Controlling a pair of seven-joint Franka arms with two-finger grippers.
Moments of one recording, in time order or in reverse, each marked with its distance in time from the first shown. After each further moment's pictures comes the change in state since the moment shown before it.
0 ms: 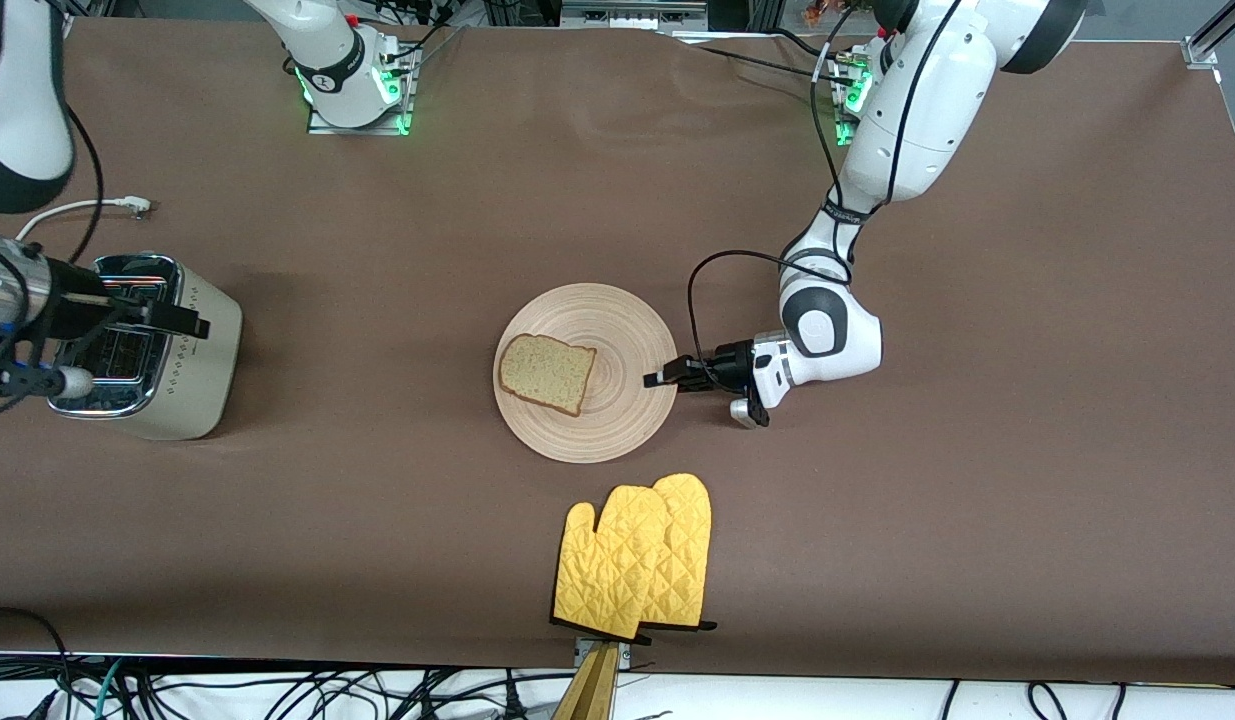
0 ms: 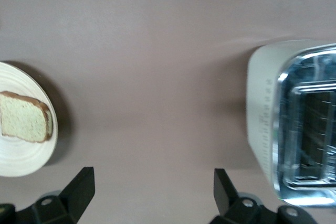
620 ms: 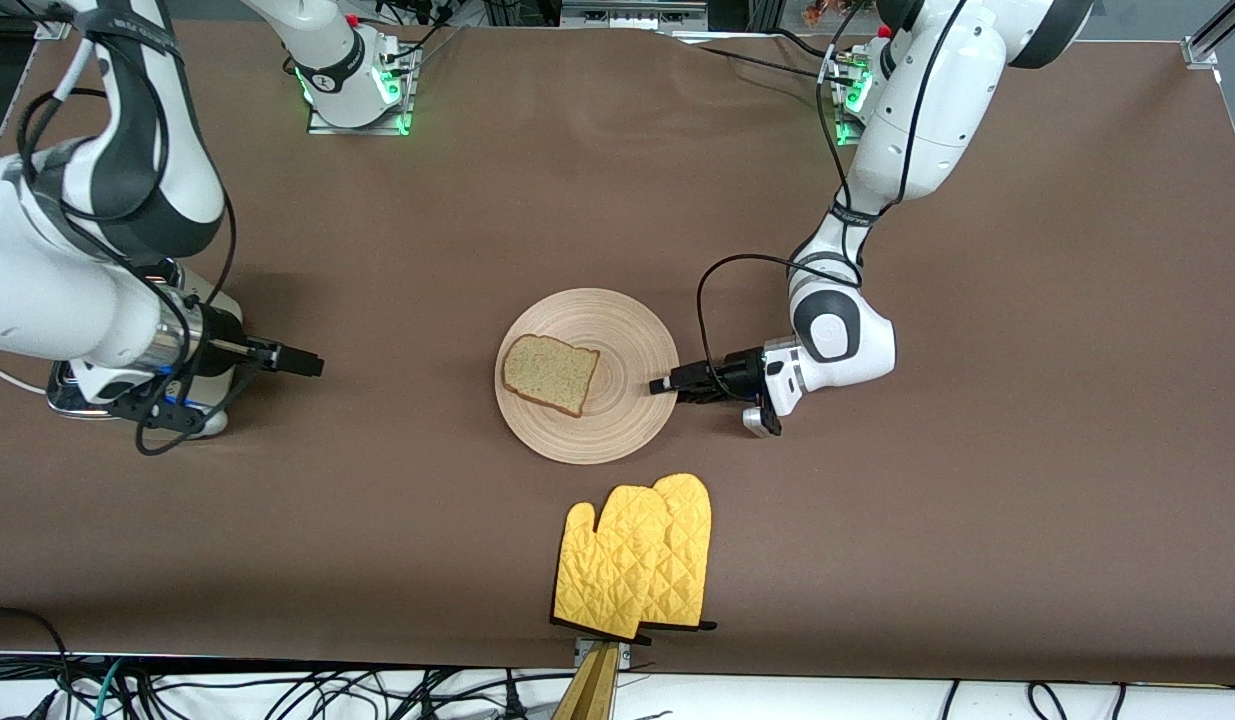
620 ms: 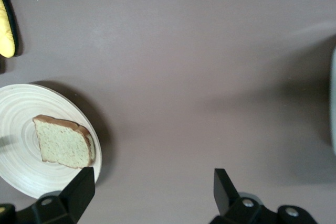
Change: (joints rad) left arm 0.011 -0.026 0.029 0.011 -0.005 -0.001 -0.014; right arm 0.132 0.073 0.003 -0.063 0.082 0.172 0.204
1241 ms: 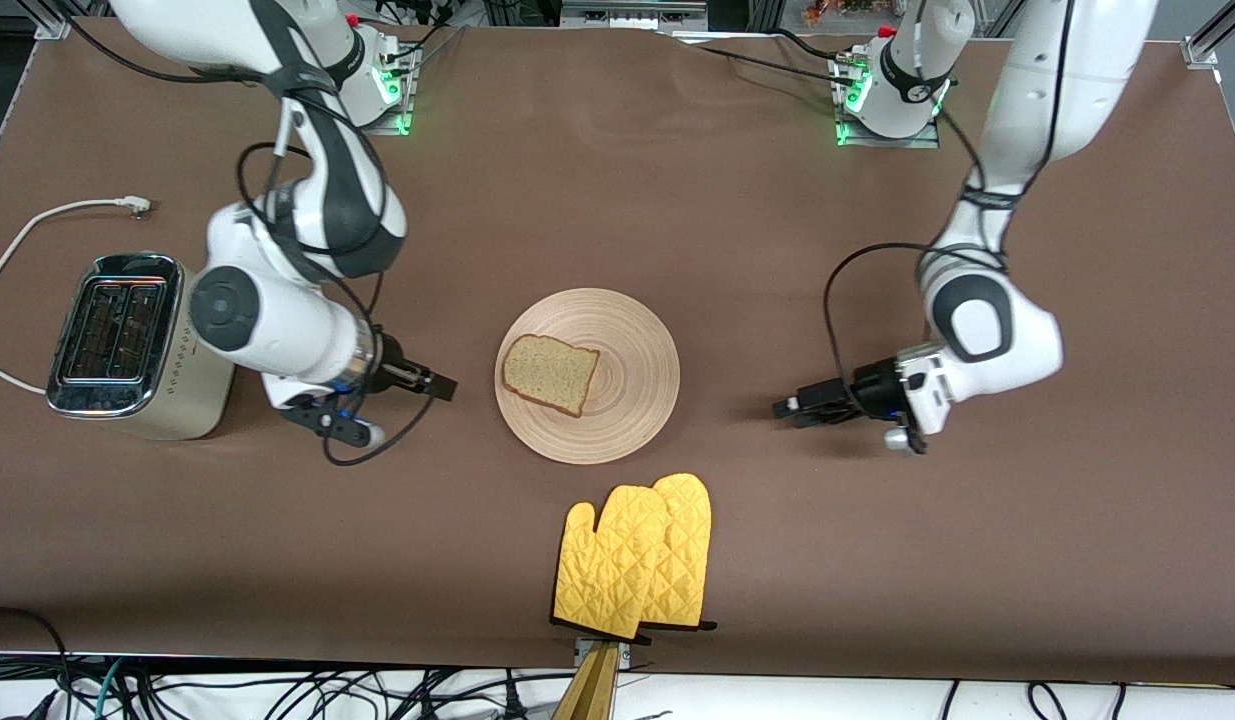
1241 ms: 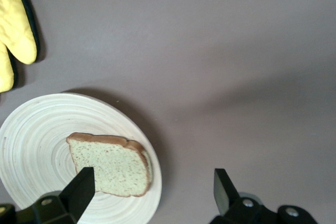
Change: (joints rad) left arm 0.281 -0.271 0.002 -0.122 0.479 -0.009 -0.253; right arm 0.219 0.129 0.003 -0.014 0.003 0.213 0.301
